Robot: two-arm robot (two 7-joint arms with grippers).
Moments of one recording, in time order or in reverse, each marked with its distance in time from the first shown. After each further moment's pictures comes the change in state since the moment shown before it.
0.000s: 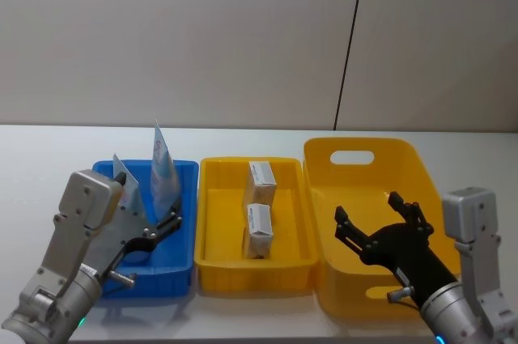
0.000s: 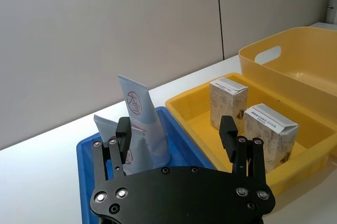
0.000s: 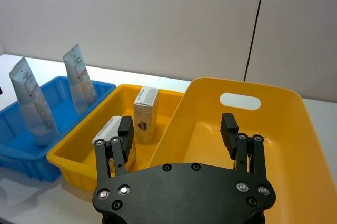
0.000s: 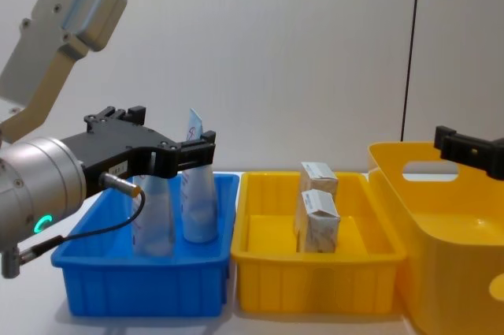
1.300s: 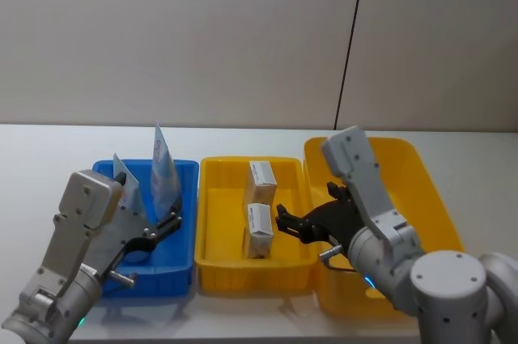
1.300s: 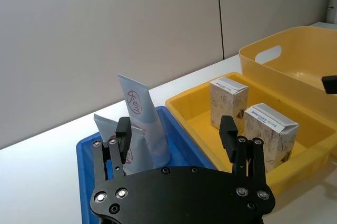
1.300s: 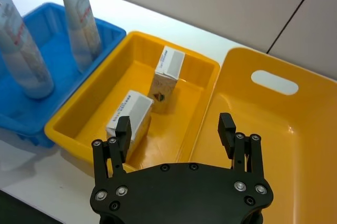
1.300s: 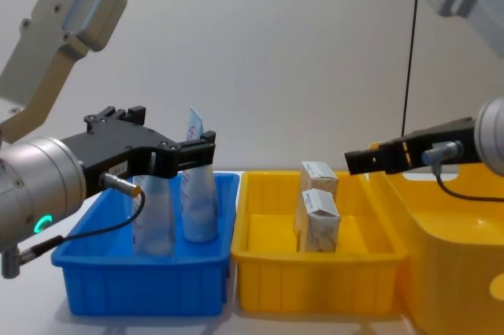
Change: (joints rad) left arm 0.000 0.000 0.000 0.000 0.000 0.000 0.000; right arm 0.294 -0.077 -0.178 0.040 -0.159 0.575 -0.047
